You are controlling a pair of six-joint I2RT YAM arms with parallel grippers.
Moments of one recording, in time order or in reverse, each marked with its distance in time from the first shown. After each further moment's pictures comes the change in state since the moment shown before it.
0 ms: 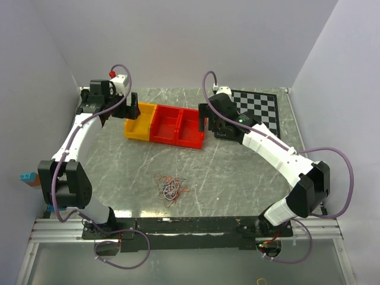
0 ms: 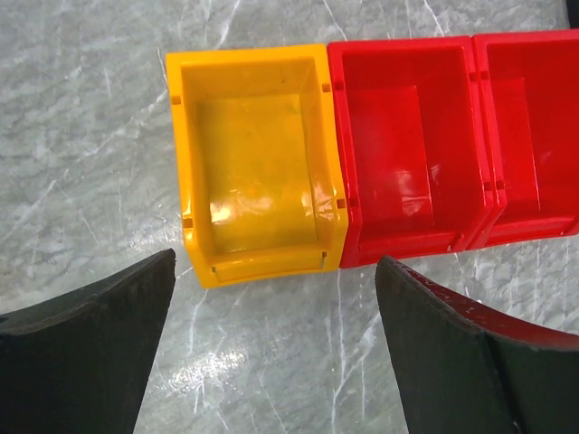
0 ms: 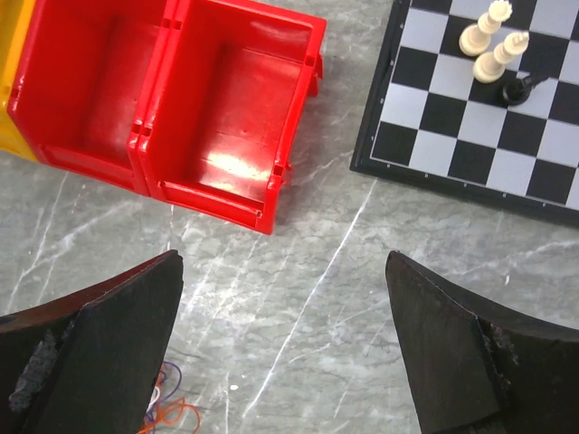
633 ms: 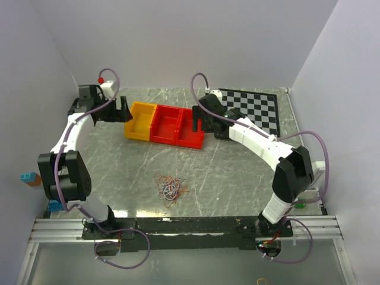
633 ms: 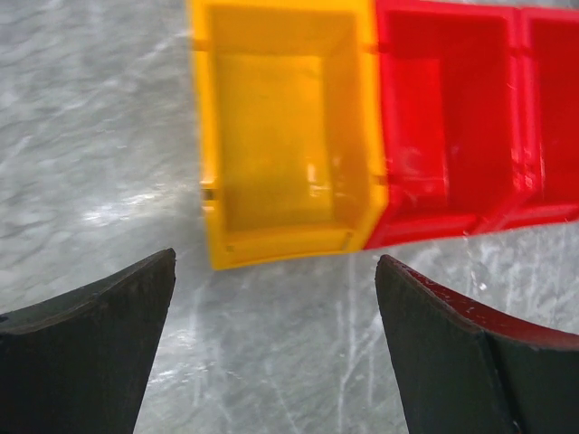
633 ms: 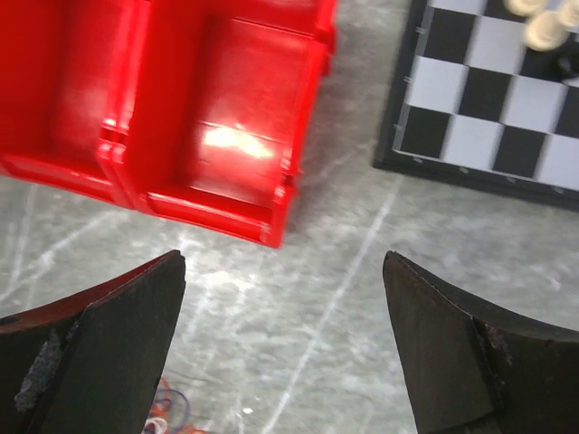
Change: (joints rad) left arm 0.117 0.050 -0.057 0.010 0.145 -0.003; right arm -0.003 0.161 0.032 0.017 -0.010 0.067
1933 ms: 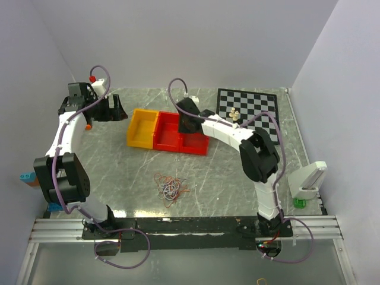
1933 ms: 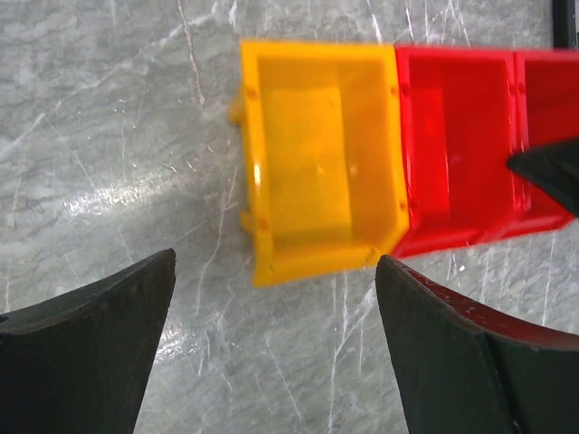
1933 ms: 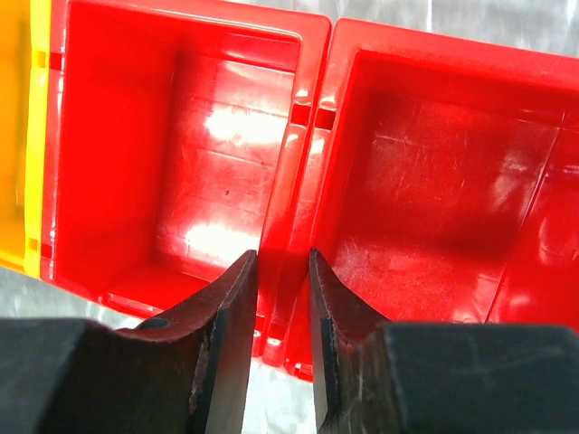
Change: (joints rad) left arm 0.099 0.003 0.073 -0.117 0.094 0.011; right arm 0.060 0.426 0.251 0.159 -0.127 0.131
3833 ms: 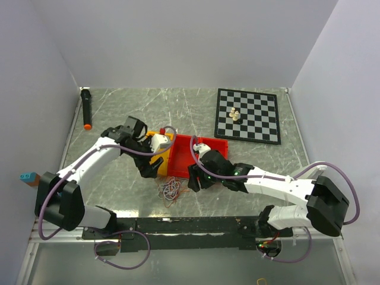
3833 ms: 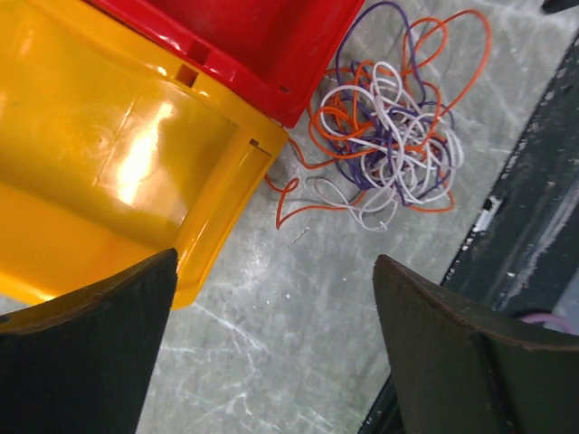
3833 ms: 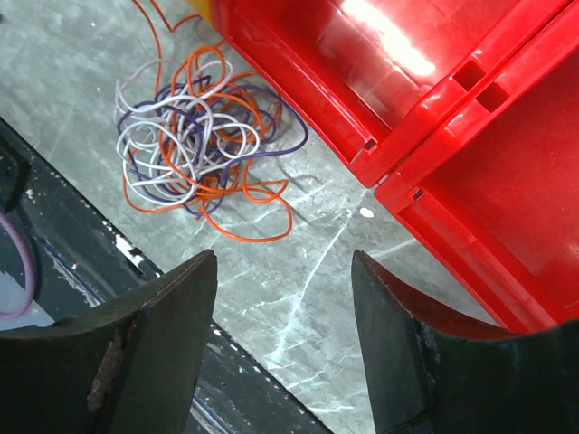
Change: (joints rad) left arm -0.555 -0.230 -0.351 -0.311 0.008 0.562; right arm 0.264 -0.847 -0.999 0.238 -0.258 -0.134
